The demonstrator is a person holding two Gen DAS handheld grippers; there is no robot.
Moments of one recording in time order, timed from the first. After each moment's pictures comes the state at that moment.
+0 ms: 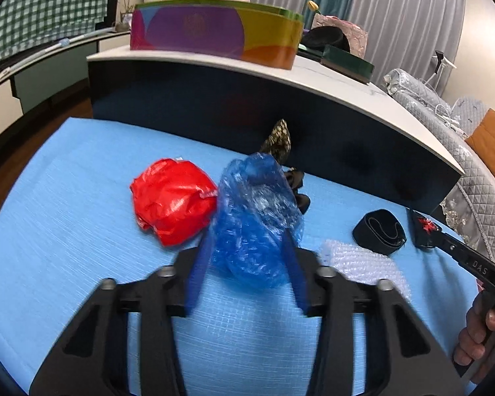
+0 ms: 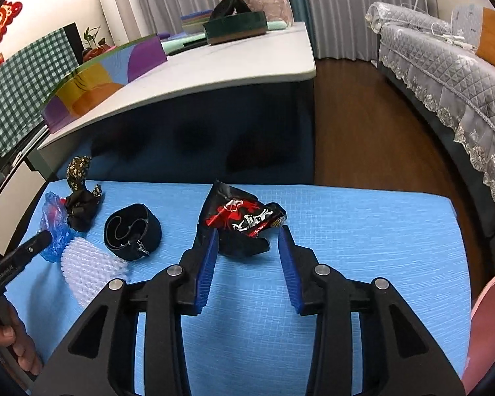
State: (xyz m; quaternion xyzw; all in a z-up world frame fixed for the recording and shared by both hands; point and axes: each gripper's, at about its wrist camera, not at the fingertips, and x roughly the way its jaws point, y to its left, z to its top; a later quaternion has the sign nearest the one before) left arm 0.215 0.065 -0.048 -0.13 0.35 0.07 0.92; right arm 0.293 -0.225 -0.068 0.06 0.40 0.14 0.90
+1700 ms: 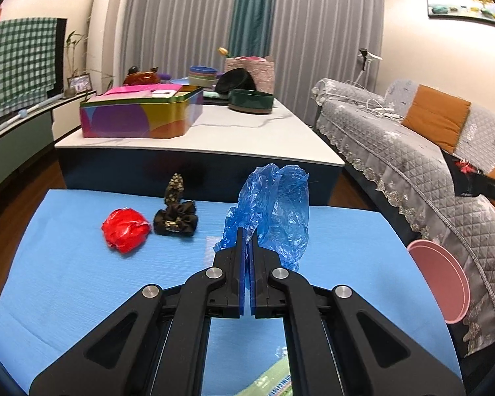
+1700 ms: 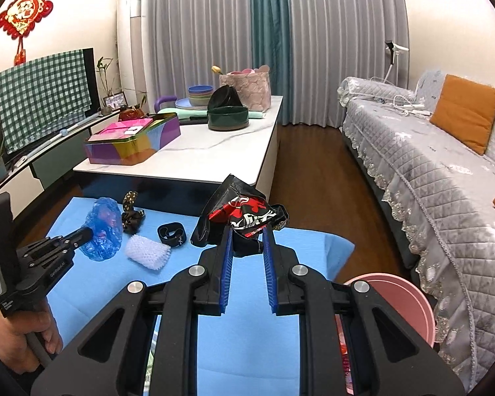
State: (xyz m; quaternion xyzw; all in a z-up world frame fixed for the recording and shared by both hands) left arm 0.122 -0.022 0.034 -0.04 0.27 -0.04 0.96; right arm 0.105 -0.287 0.092 0.00 0.27 0.08 0.96
